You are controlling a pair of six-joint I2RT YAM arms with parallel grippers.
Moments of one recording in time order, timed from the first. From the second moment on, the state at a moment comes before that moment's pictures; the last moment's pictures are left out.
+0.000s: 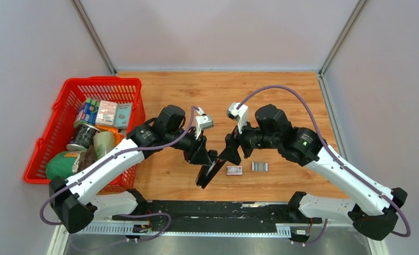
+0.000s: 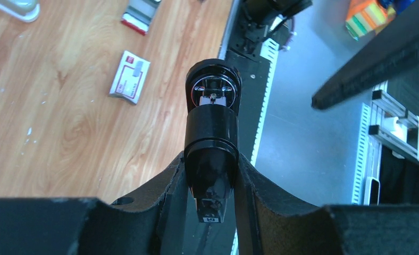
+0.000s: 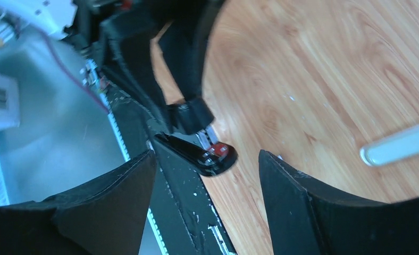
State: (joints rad) left arm -0.76 1.15 1.06 -0.63 0.73 -0.08; right arm 0.86 1.06 1.22 -0.72 -0.30 0.15
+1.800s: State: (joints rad) left arm -0.79 0.98 1.00 -0.57 0.95 -0.03; right arm 0.97 1.14 1.23 -0.68 -0.65 0.01
